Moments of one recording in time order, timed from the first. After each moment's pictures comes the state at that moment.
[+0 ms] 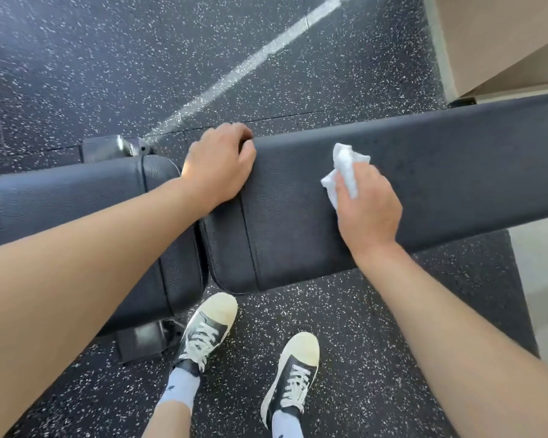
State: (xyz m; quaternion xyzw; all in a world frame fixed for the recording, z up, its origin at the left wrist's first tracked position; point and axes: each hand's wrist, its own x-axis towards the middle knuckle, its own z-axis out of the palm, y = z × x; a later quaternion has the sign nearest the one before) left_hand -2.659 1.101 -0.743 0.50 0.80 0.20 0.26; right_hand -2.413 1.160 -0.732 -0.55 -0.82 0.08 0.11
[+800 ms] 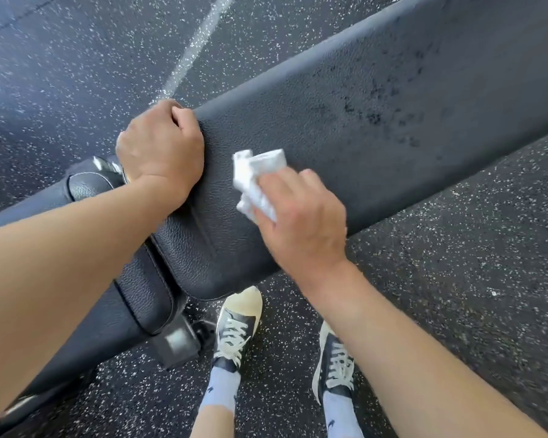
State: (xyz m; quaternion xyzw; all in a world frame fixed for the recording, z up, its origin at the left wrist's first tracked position) left_hand -2.629 1.130 -0.770 0.41 0.90 0.10 0.09; right_hand -2.416 1.087 -0.743 -0.50 -0.83 0.14 0.21
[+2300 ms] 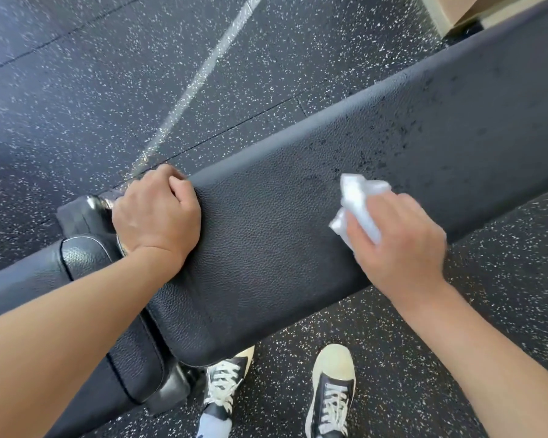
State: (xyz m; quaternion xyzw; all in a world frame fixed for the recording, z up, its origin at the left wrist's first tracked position) left_hand -2.623 1.134 -0.762 0.42 0.90 0.11 0.10; right_hand -2.318 1.178 -0.753 -0.52 -0.83 0.02 0.20
